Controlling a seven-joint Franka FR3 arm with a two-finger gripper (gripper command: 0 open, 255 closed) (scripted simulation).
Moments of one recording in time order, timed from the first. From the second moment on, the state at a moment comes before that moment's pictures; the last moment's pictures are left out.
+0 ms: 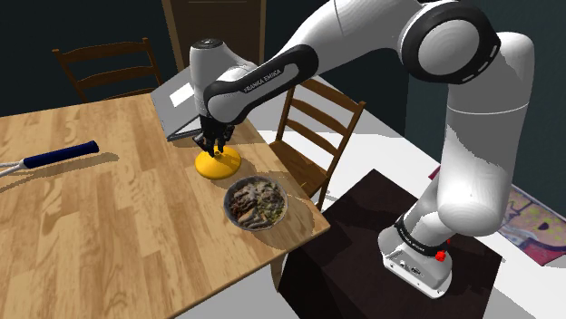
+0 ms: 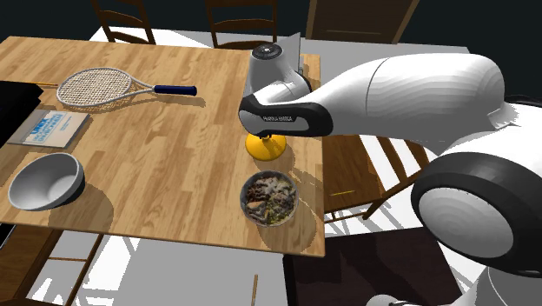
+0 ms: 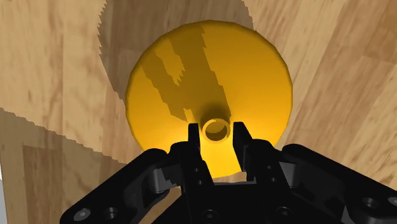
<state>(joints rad) 0.20 0.47 0.30 -1.78 -0.17 2.28 0.52</state>
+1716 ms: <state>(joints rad) 0.18 0.34 0.32 -1.65 -0.12 2.02 0.49</state>
